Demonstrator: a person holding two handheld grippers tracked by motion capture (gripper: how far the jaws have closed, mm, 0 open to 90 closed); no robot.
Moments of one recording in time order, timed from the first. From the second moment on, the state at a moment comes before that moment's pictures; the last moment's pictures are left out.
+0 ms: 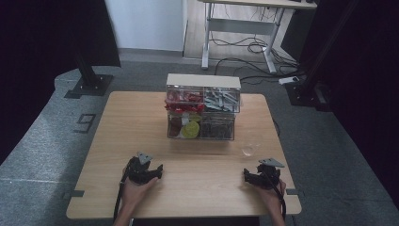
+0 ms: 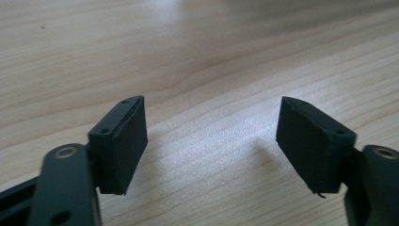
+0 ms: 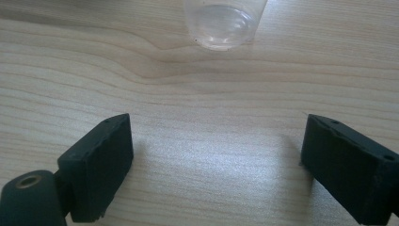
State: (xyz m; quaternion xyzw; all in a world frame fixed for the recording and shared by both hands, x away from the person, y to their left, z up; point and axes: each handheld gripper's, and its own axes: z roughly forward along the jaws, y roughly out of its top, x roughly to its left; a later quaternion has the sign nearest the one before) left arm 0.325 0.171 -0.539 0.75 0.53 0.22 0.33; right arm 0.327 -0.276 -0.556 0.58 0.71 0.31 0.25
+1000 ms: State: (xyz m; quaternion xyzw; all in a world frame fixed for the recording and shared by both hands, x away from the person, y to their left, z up) left arm 0.308 0.174 -0.519 0.73 0.52 0.23 0.38; right arm 0.327 -0.277 -0.556 0.58 0.71 0.32 0.25
